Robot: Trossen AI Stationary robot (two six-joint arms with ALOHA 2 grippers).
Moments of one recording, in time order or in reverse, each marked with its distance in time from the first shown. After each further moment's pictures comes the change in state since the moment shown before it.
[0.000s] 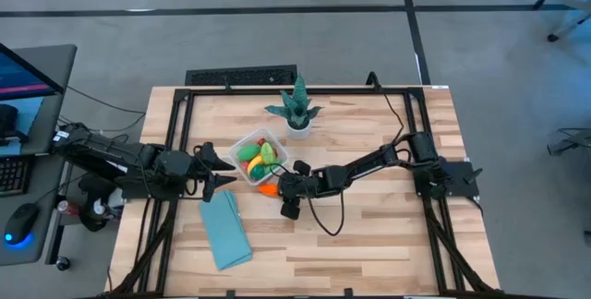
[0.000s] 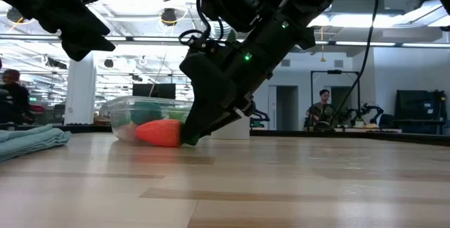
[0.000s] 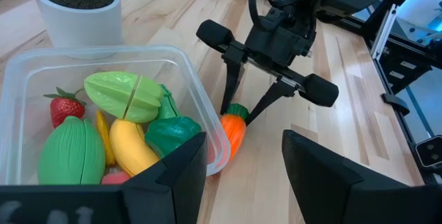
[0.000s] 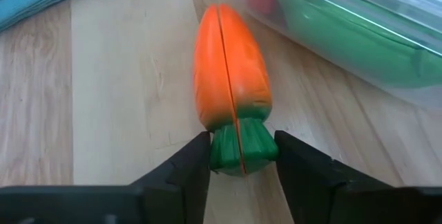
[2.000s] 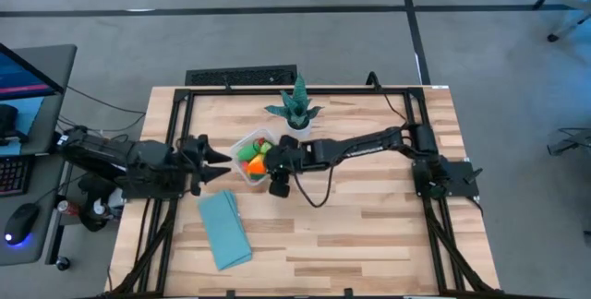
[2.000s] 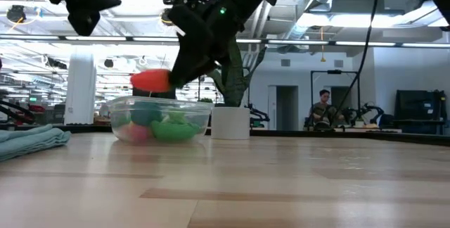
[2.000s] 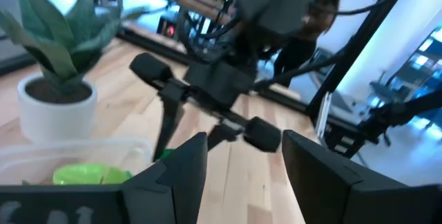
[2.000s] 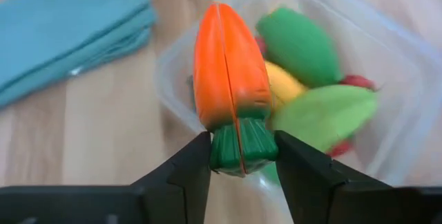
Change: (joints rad) left arm 0.000 -0.169 0.000 0.180 -0.011 0.053; right arm -0.124 -0.028 0.354 -0.382 -0.048 -0.209
